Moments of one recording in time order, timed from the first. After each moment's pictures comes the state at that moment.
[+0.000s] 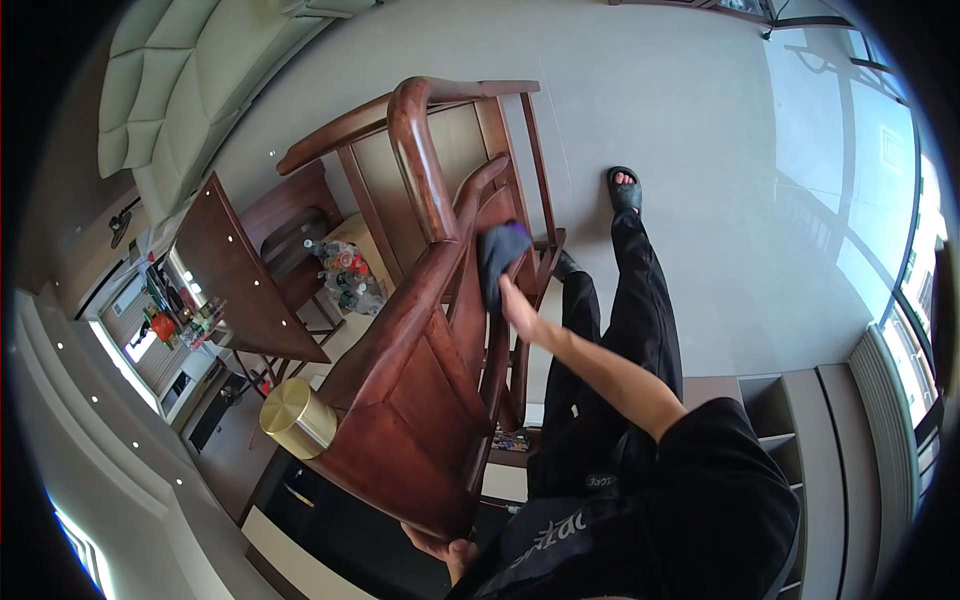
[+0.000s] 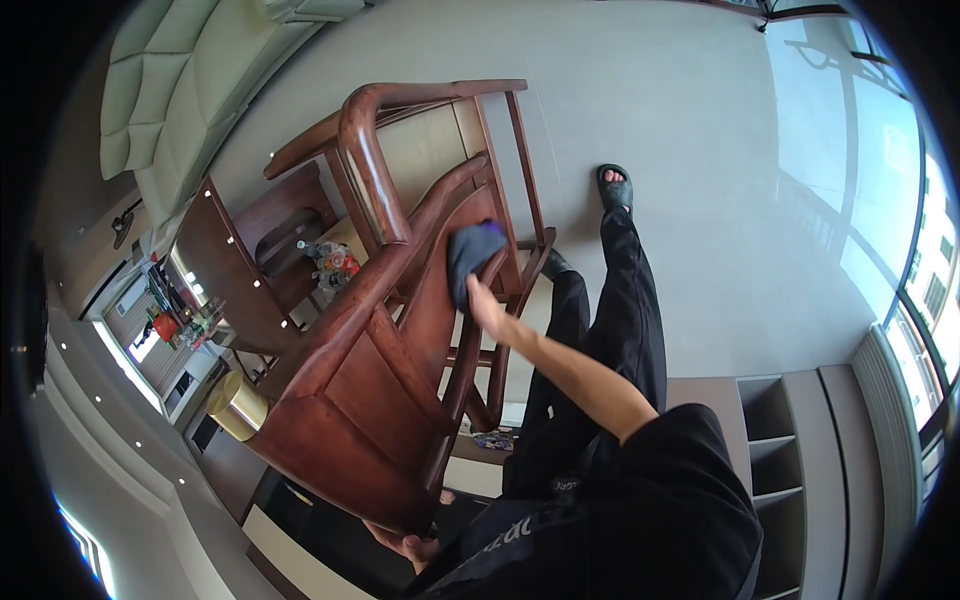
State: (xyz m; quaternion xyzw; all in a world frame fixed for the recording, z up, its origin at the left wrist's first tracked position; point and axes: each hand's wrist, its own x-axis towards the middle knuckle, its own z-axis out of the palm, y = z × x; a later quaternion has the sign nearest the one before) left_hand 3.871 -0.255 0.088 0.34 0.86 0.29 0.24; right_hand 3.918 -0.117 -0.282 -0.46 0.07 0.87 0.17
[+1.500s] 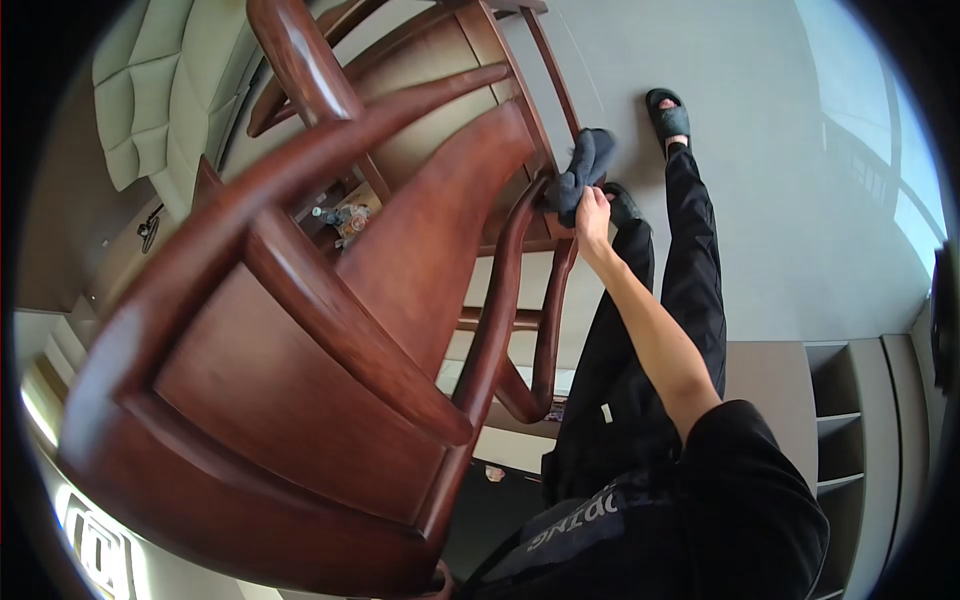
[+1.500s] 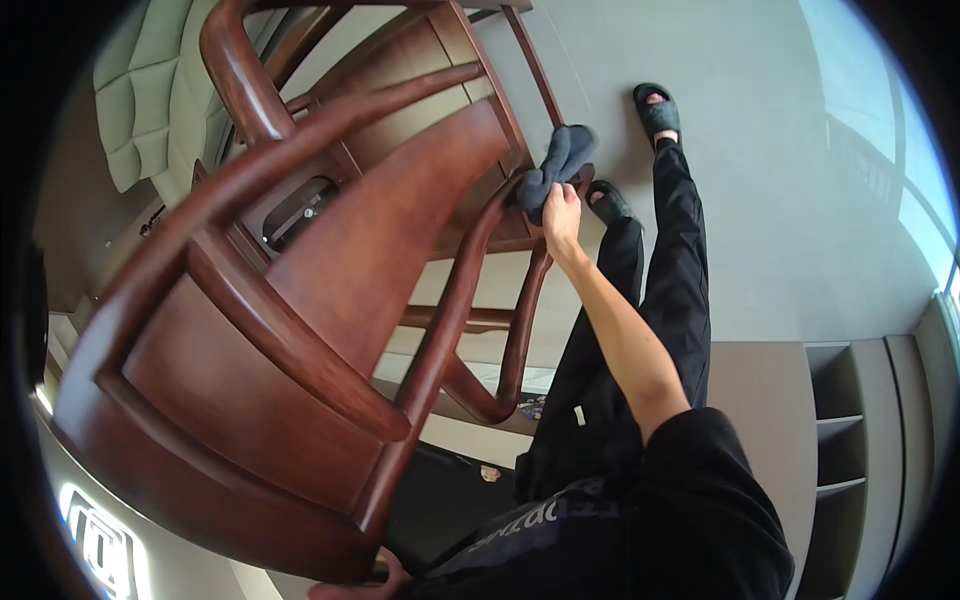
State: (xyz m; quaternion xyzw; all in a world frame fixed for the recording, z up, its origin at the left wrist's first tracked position) left_hand 3.842 -0.313 0.096 0.65 0.75 0.05 -0.14; right_hand 3.919 -0.213 -0.479 -0.68 0.11 0.62 0.38
